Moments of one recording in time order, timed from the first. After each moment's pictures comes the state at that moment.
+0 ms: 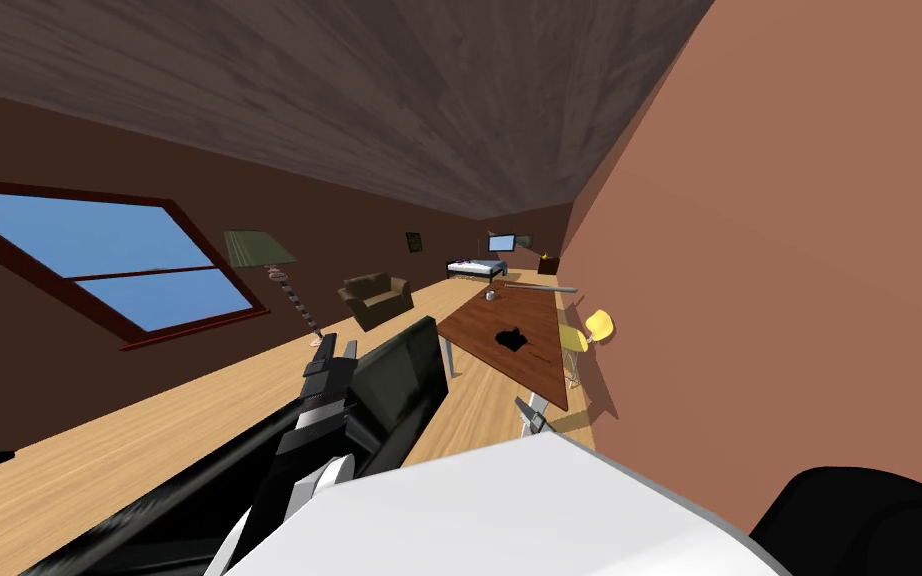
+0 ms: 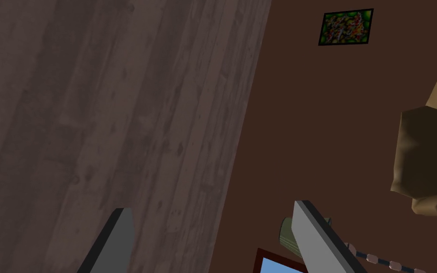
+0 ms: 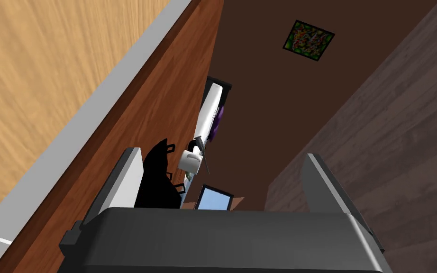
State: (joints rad) left arm 0.53 0.02 0.07 -2.22 0.01 -0.44 0.01; right arm 0.64 -0.53 0.31 -1.57 0.18 -0.61 -0.18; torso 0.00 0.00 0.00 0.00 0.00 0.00
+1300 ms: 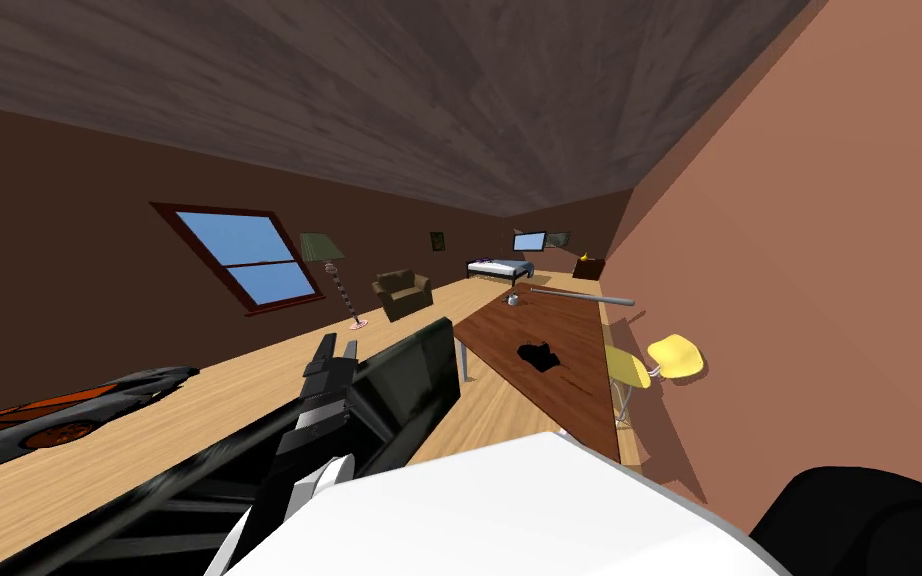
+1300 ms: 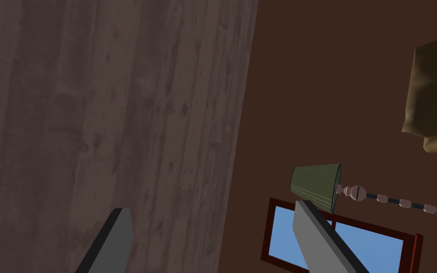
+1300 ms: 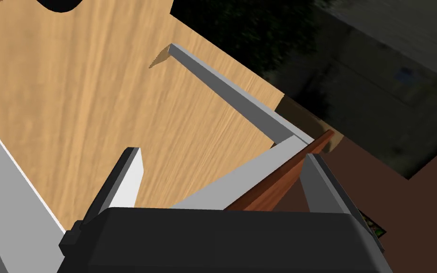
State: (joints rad) left arm 0.53 0.02 0.07 -2.22 0.01 -0.44 0.01; right arm 0.63 -0.69 0.48 -1.18 0.32 -0.63 -0.08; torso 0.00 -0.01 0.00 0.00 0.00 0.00
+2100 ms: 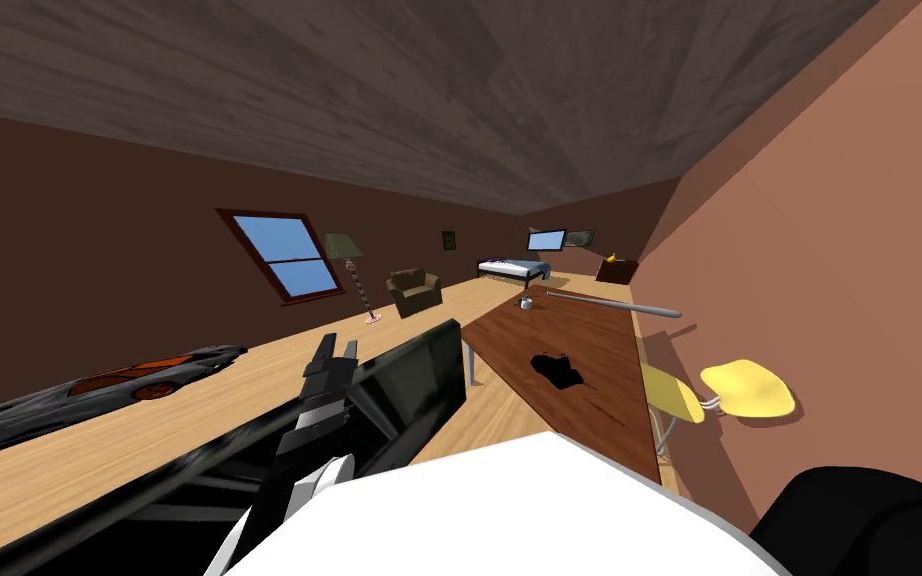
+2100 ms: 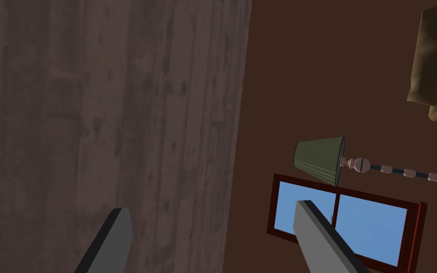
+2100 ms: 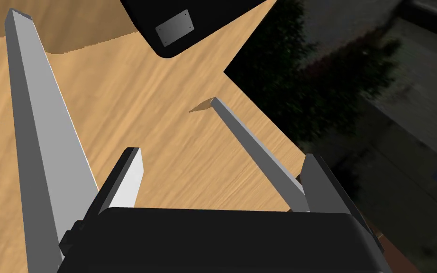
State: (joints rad) left arm 0.53 0.02 0.07 -2.22 0.01 -0.44 0.01; right arm 0.63 -0.79 0.56 -0.99 0.38 -0.64 -0.01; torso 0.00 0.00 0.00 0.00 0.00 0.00
